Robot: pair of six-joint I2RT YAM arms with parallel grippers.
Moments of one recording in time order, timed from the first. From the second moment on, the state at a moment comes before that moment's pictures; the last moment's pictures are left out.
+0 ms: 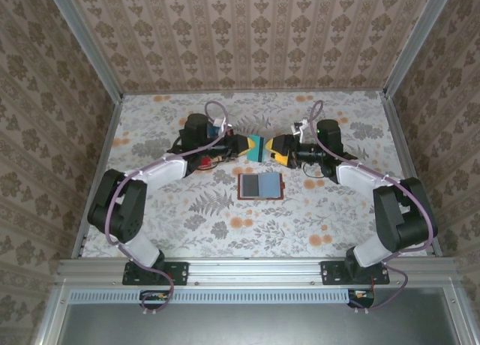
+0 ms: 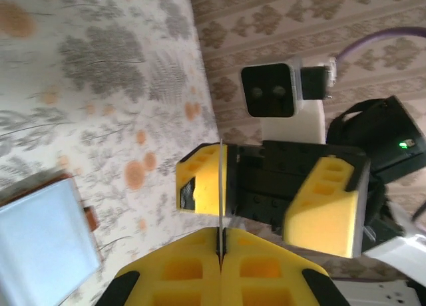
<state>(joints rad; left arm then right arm) -0.50 1.63 0.99 0.22 0.88 -0.95 0.23 1.53 0.82 0.25 -0.93 0.95</state>
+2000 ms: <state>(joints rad) -0.25 1.97 1.74 -1.12 0.24 1.24 0.34 1.50 0.92 -0.20 -0.66 0.67</state>
